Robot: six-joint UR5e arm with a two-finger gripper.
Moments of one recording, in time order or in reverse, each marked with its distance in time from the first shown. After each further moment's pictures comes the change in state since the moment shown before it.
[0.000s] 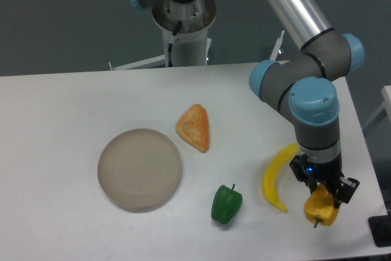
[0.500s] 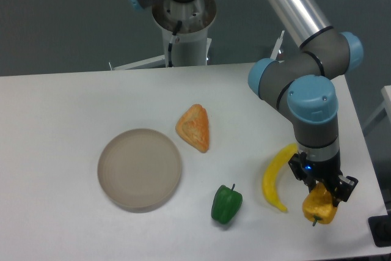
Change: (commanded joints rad) arm -0.002 0.009 -0.009 0.000 0.002 -0.009
